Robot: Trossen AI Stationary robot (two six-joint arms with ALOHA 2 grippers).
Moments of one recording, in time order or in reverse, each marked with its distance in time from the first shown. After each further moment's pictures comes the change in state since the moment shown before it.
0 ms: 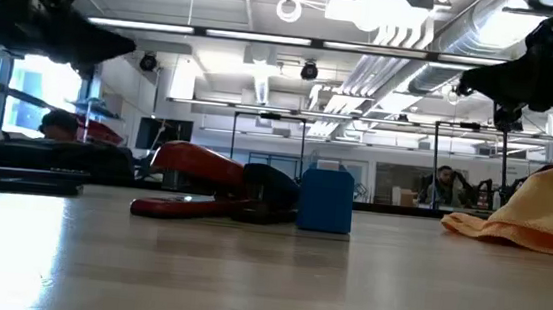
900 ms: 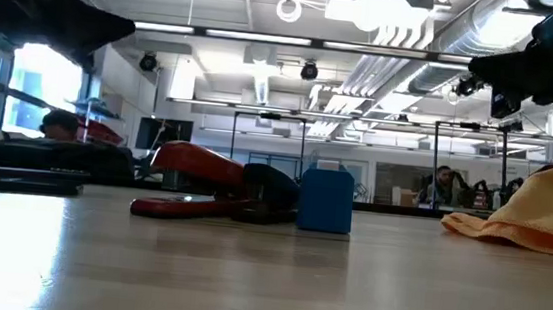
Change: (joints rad) left arm -0.100 0.000 0.001 0.041 -0.146 0.017; right arm 0.000 0.000 0.000 0.013 -0.060 -0.036
